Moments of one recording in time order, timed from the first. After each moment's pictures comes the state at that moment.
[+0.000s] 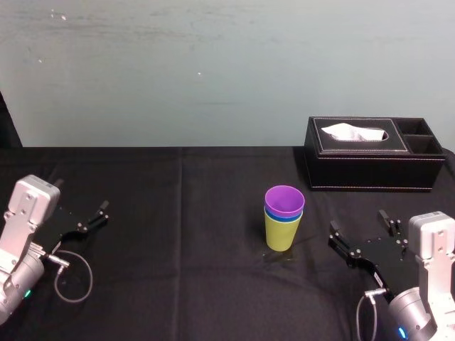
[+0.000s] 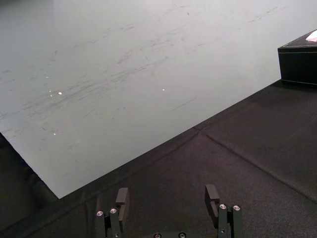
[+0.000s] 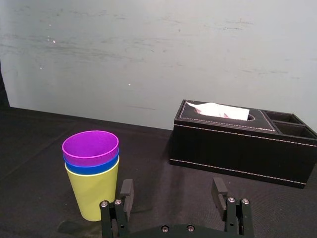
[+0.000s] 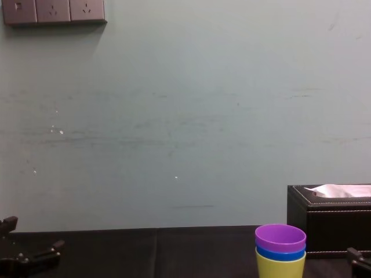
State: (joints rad) left arm -0.20 0.60 0.45 -1.41 -0.25 -0.12 0.03; right arm -0.09 0.20 -0.10 -1.59 0.05 -0.10 0.07
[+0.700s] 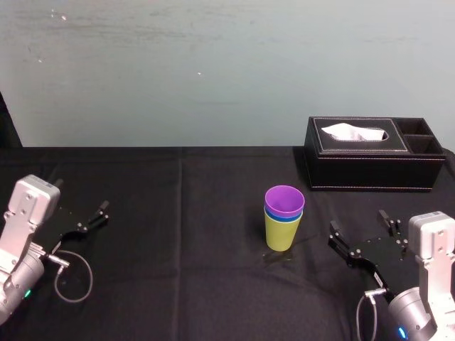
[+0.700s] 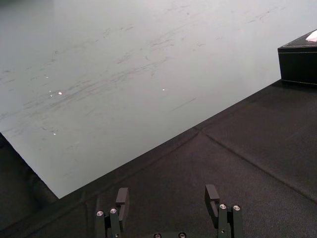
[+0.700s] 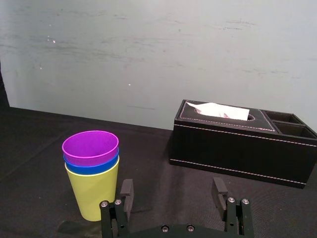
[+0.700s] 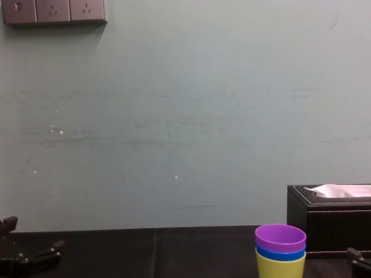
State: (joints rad) left arm -0.20 0.60 0.45 -1.41 -0.25 -0.12 0.03; right arm -0.09 0.20 -0.10 -1.59 0.05 -0.10 0.07
